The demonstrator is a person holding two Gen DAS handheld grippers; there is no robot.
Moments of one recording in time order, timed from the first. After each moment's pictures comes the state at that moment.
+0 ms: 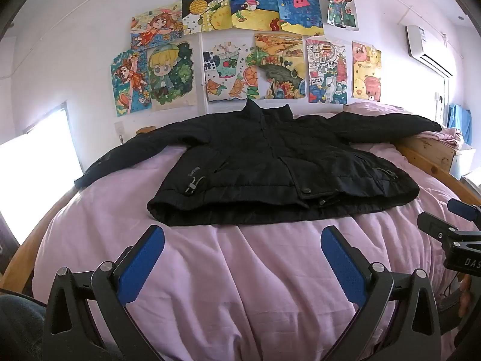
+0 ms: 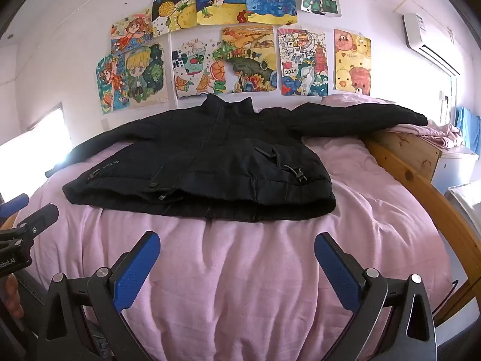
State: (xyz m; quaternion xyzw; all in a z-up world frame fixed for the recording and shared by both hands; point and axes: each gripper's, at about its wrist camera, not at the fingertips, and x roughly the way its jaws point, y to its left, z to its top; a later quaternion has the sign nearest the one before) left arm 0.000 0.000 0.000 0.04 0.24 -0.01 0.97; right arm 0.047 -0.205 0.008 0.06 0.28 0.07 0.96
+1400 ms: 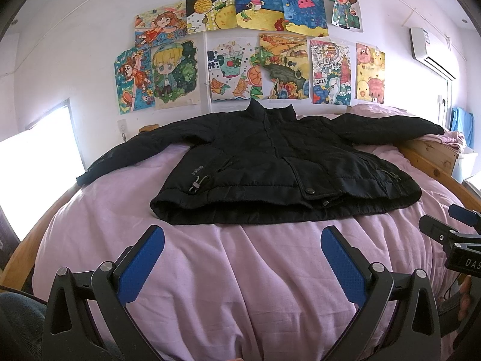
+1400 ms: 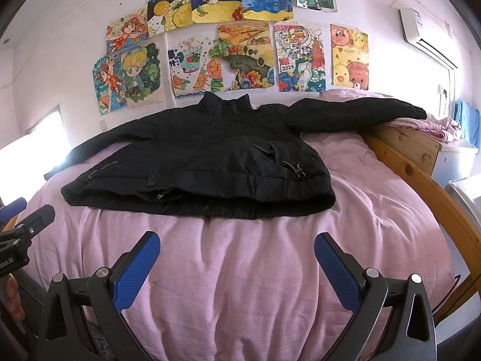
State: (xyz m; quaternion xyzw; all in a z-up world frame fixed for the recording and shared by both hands) left arm 0.000 0.000 0.000 0.04 0.24 -0.01 0.97; right arm 0.048 -0.206 0.006 0.07 0.28 0.07 0.96
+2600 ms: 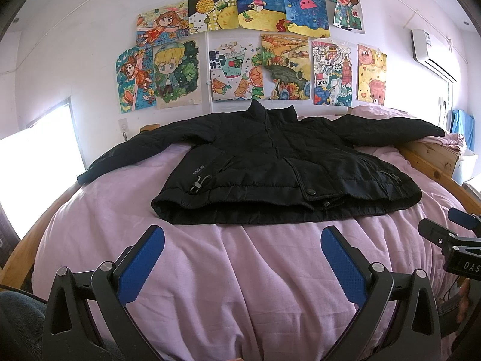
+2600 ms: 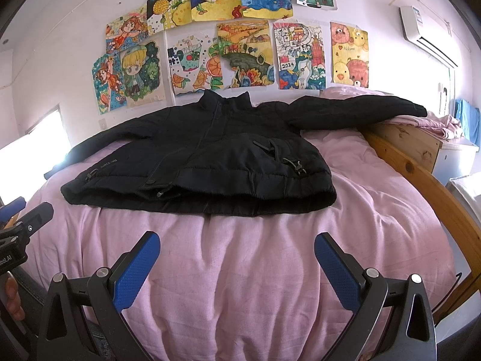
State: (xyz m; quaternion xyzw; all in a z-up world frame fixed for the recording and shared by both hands) left arm 0.000 0.000 0.000 0.03 0.24 -0.01 0.97; right arm 0.048 -0.206 0.004 0.08 0.28 0.07 0.95
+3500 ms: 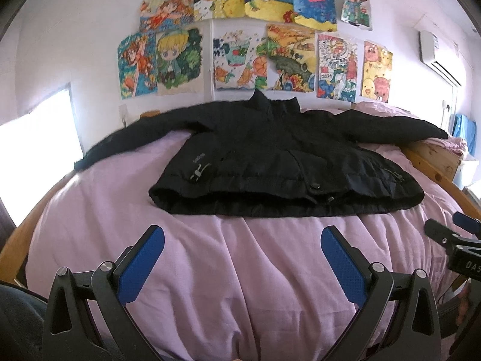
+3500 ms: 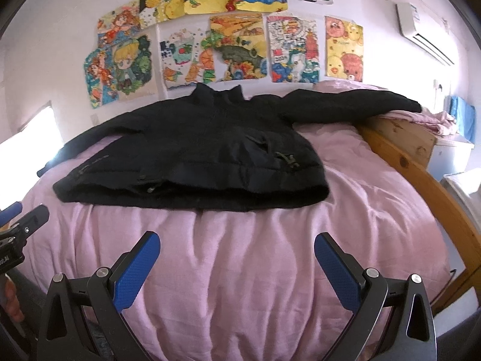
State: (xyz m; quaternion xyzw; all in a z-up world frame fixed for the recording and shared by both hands) left arm 0.018 0.015 -0.001 0.01 0.27 -0.01 0.96; right arm 0.050 -0.208 0.011 0.07 0.30 0.04 0.95
